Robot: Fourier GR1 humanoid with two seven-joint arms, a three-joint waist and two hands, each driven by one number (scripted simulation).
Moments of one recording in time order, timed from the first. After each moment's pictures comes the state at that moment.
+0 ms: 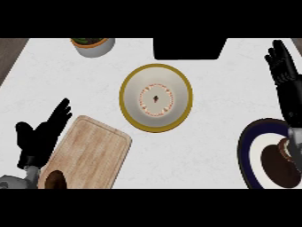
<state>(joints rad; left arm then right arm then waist) -0.06 0.46 -0.28 -1.42 0.35 0.19 0.08 -0.32 -0.48 0.14 -1.54 -0.19 -0.24 -0.01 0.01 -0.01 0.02</state>
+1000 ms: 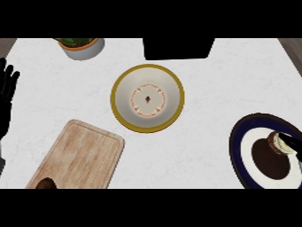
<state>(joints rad) -0.18 0.52 -0.01 -1.48 0.38 0.25 -0.10 0.26 -0.82 0.12 -1.87 -0.04 0.19 -0.77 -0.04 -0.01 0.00</state>
